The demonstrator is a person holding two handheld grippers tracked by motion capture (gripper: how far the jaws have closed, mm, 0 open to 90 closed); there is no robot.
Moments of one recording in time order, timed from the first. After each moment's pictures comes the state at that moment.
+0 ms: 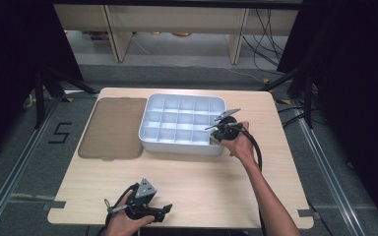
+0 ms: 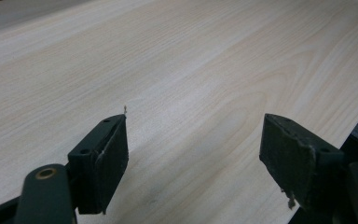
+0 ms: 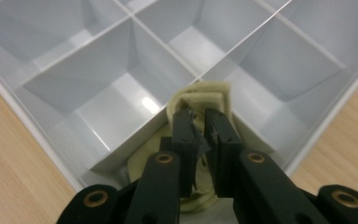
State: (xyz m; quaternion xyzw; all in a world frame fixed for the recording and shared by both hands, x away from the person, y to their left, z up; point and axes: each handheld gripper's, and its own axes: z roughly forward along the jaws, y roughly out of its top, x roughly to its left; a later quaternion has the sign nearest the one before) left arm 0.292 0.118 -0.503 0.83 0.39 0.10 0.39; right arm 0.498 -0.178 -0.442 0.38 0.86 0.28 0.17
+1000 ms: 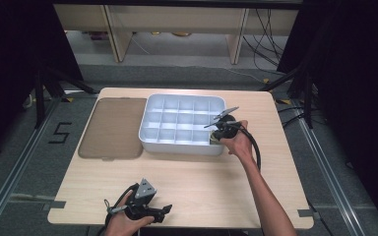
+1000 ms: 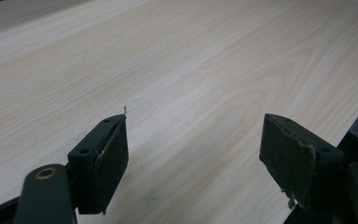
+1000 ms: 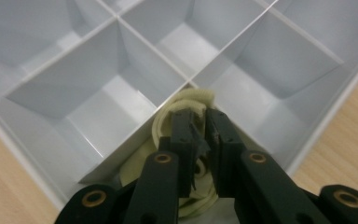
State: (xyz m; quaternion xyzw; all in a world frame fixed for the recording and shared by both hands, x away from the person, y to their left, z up) left arm 0.290 0.120 -0.501 0.84 0.38 0.09 0.38; right arm 0.507 -0.177 -0.446 0.39 0.86 0.27 0.17
